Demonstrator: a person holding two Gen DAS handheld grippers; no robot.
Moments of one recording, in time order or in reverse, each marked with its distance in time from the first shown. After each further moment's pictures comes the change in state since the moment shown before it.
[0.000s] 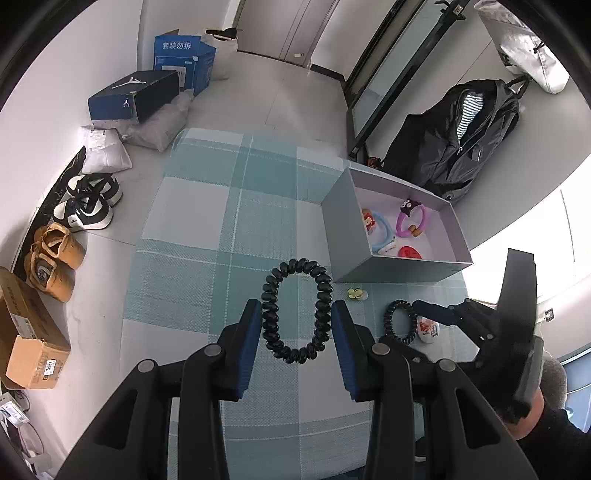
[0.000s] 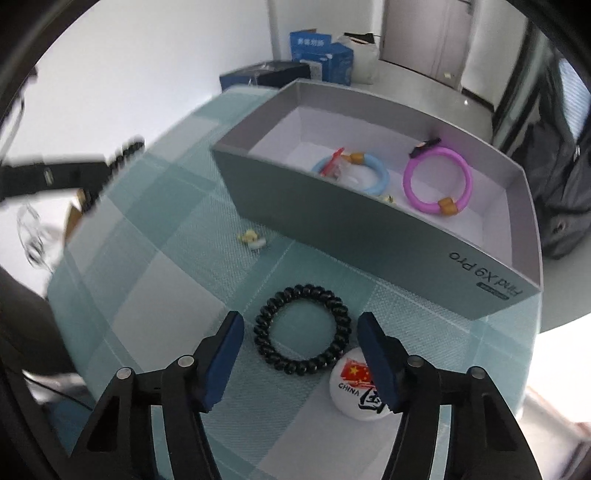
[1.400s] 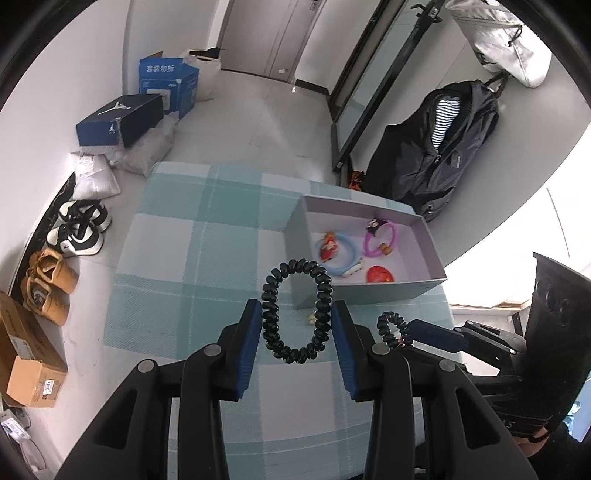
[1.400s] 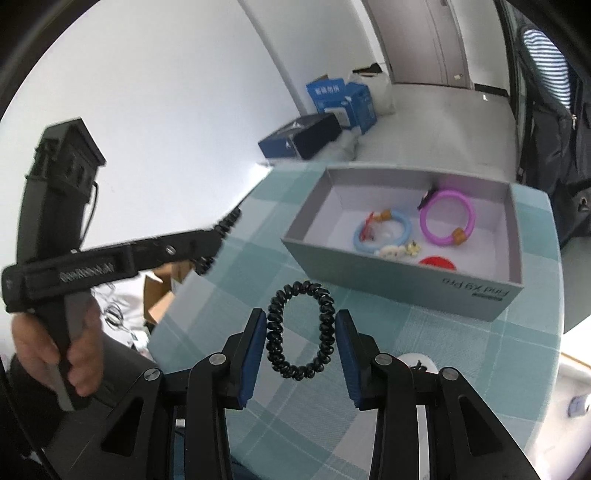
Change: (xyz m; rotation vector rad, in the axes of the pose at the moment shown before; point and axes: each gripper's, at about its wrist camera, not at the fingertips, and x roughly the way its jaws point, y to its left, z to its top) left arm -0.007 -0.038 0.012 0.057 -0.062 -0.016; right arm -0.078 -0.037 -0.012 0.249 -0.235 0.360
